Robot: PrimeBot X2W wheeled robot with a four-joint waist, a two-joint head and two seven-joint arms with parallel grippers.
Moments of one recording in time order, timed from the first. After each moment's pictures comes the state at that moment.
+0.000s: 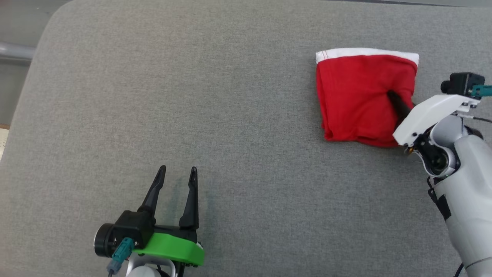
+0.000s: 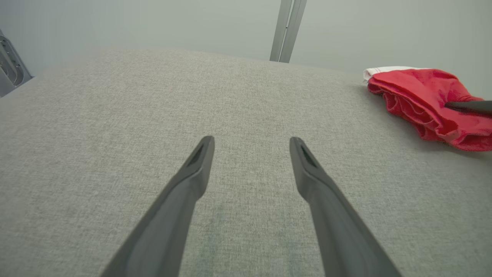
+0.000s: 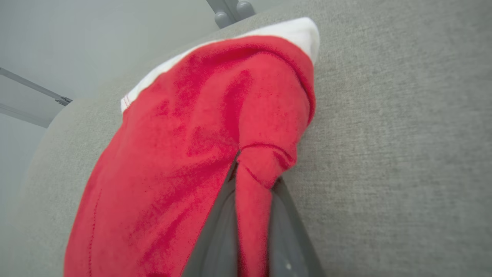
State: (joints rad) left arm -0.07 0.05 -0.28 0.14 -0.27 -0.01 -0.26; right arm -0.64 -0.25 0.08 0.63 0.66 0.13 0.24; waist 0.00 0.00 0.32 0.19
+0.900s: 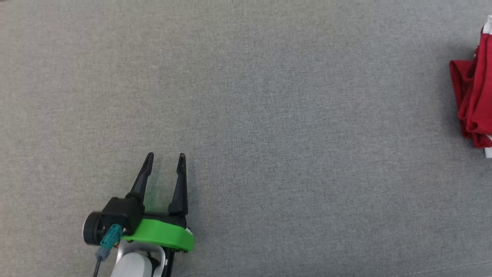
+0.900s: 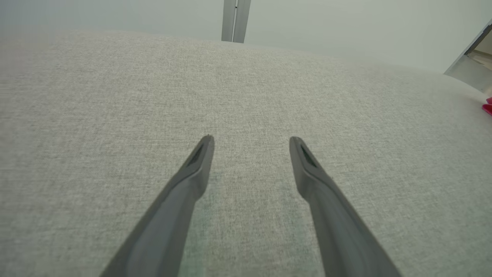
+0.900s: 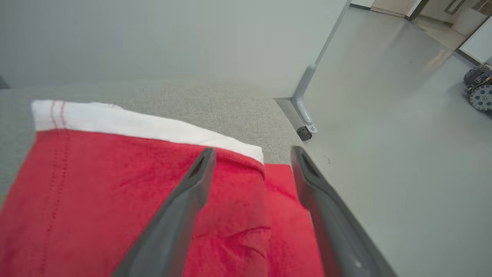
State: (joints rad) left arm -0.13 0.05 -0.23 0.18 -0.26 -0.03 -0.26; right arm -0.61 -0.62 -0.21 0.61 0.32 0.13 0.11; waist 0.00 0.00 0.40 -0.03
